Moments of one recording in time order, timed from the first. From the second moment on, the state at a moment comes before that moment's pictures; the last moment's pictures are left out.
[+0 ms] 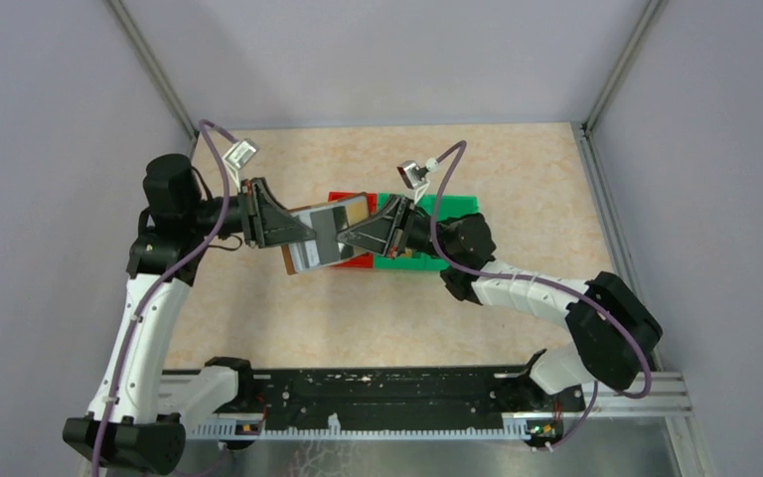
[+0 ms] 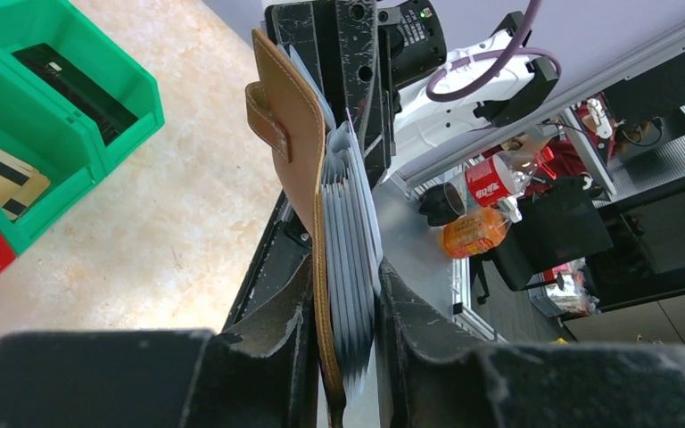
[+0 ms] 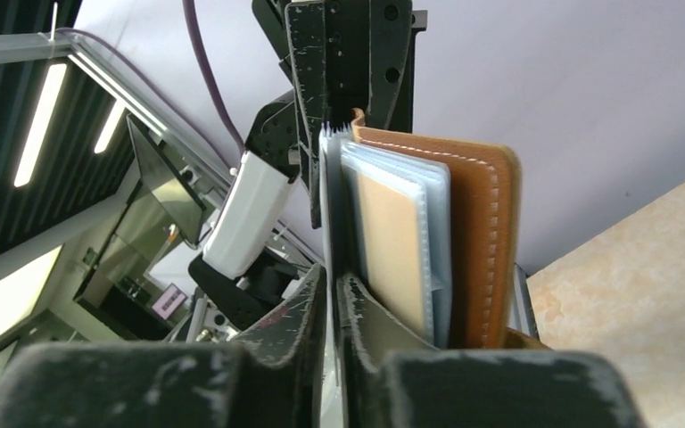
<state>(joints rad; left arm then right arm) -0.13 0.99 1.16 -0.40 1.26 -0.55 0.82 1.40 0.76 1.20 -0.57 1.24</state>
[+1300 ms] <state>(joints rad) -0.13 1.02 1.25 -0.51 1.20 -0.41 0.16 0.98 0.77 0.04 -0.52 0.78</state>
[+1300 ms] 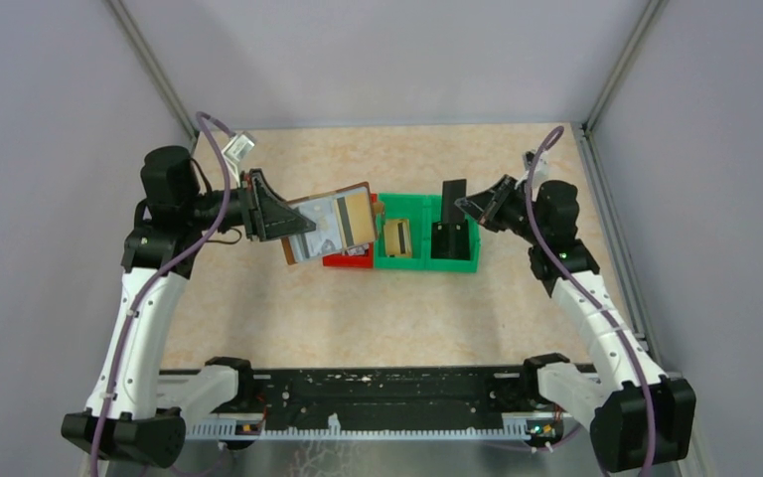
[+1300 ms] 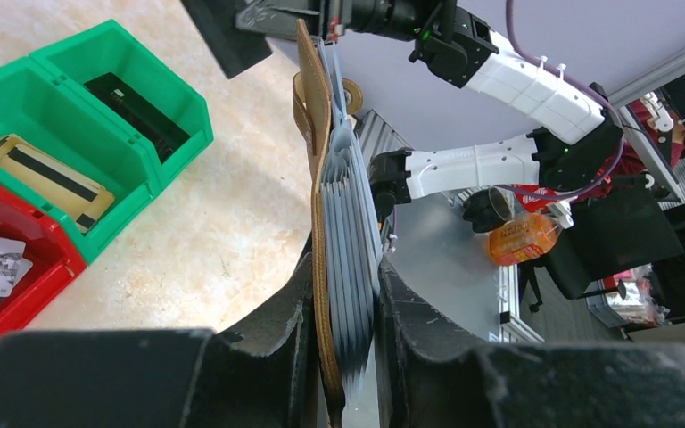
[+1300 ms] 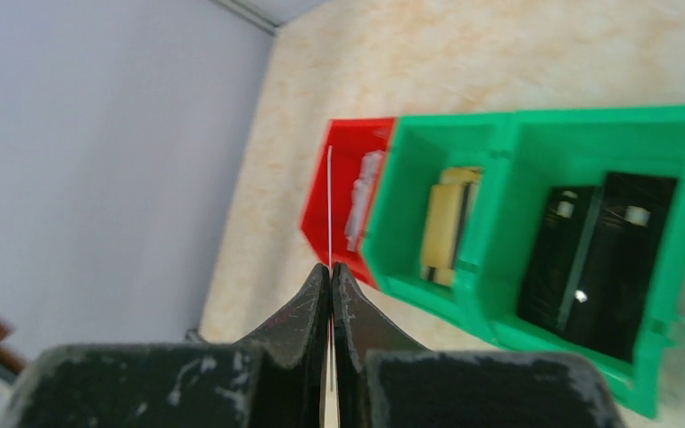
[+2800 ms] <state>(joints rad) -0.13 0.94 1.19 -0.21 1.26 -0.68 0.40 1.13 0.80 0.13 -0.11 0.62</state>
